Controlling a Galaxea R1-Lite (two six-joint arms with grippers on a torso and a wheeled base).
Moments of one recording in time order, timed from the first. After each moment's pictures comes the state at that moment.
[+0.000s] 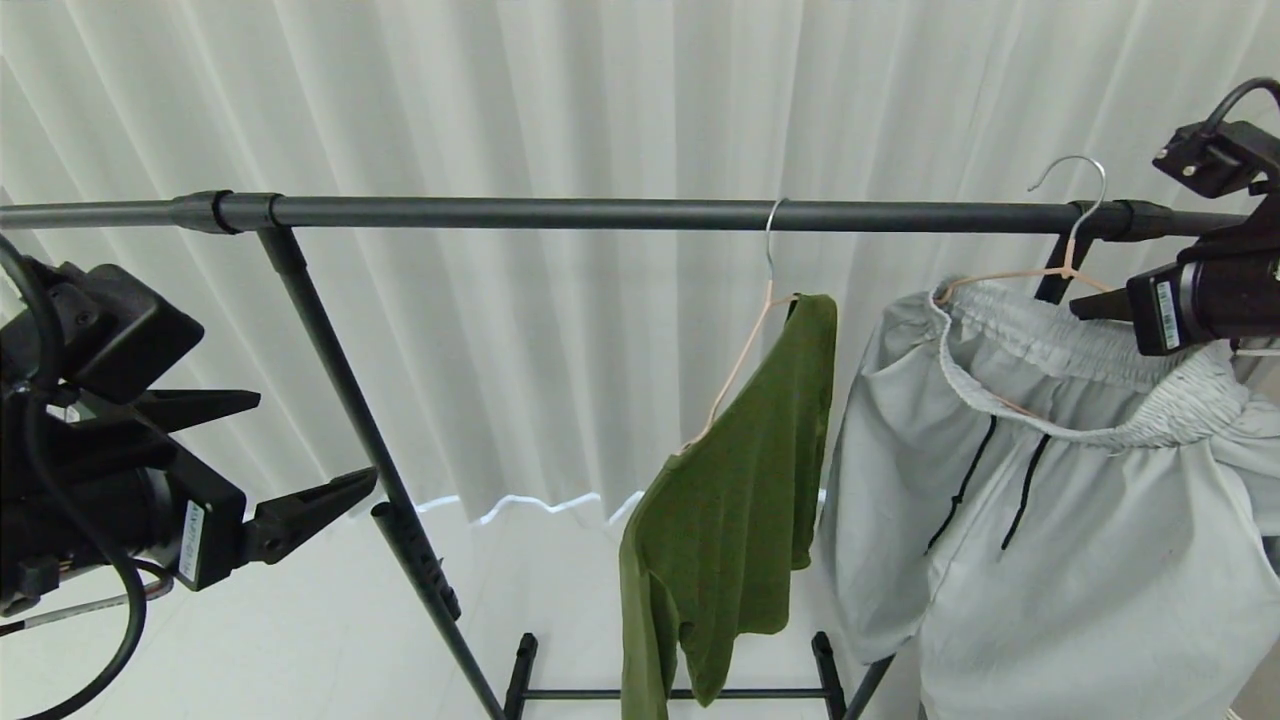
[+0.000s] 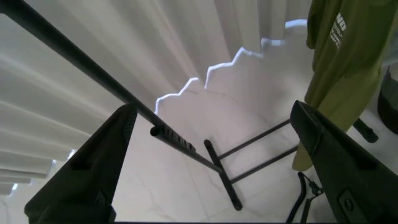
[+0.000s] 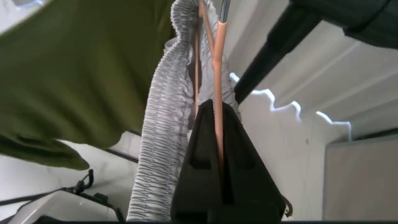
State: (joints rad) left arm -0.18 1.12 -0.74 0.00 -0.14 0.42; right arm 0.15 1.50 -1.38 0.31 0.16 -0.19
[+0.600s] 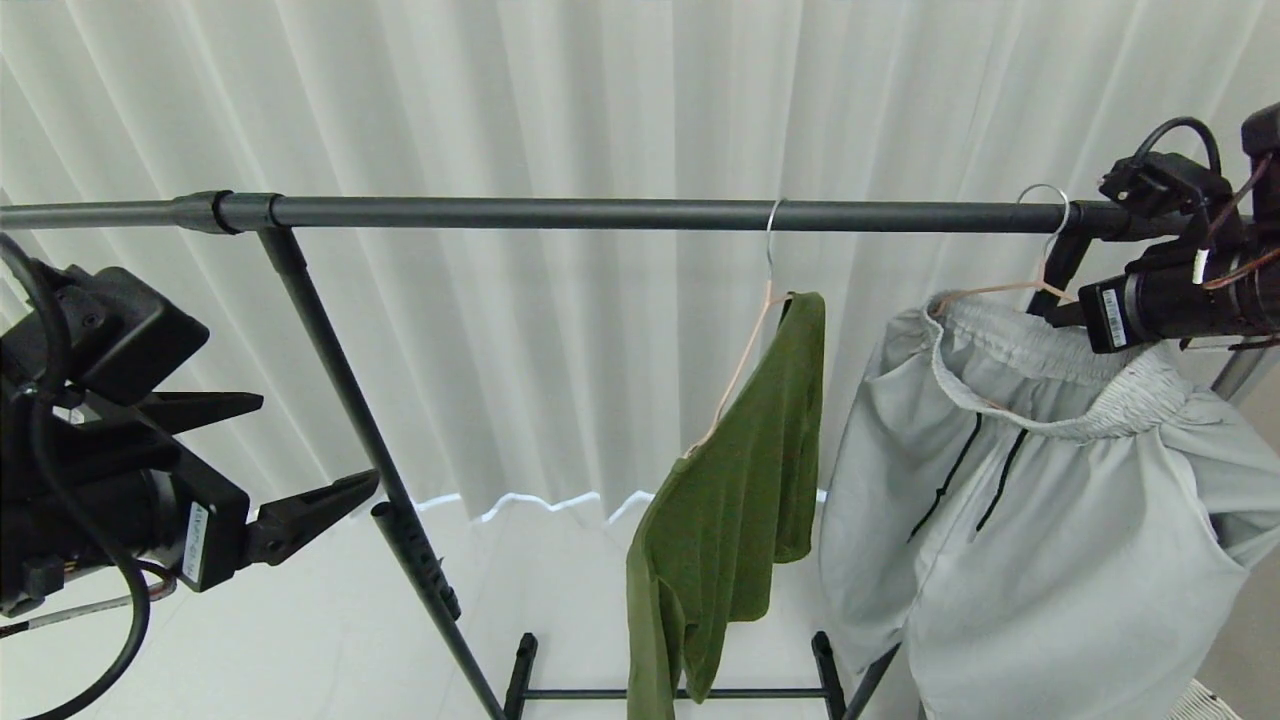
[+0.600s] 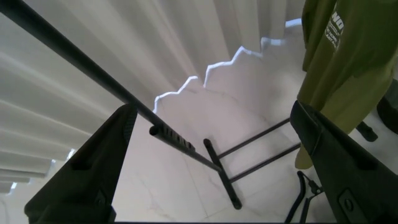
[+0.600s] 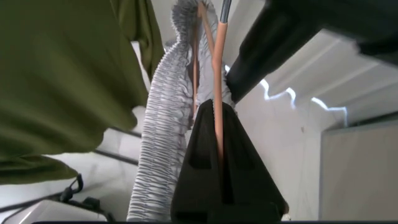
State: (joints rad) left arm -0.18 1.12 -0.73 0.00 -0.14 0.41; right arm 0.12 1.64 -1.45 0.30 0.14 -0.19
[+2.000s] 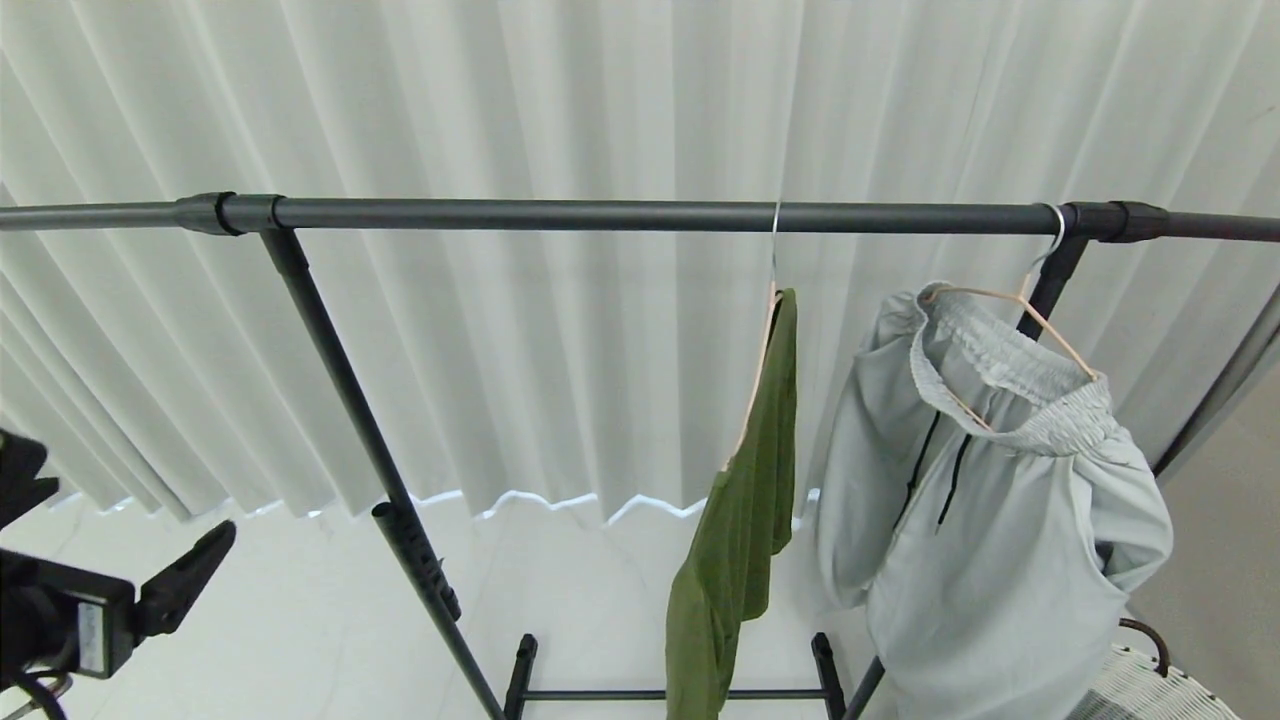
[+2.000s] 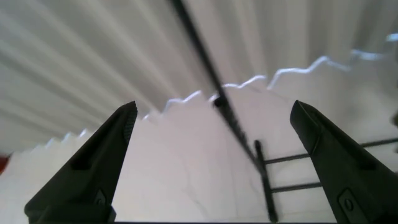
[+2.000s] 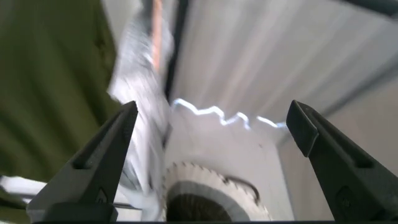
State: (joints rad) left arm -0.02 0.90 -0.36 -0.30 0.15 0.41; right arm -0.06 0.82 -0.63 -0.05 0.09 -0.19
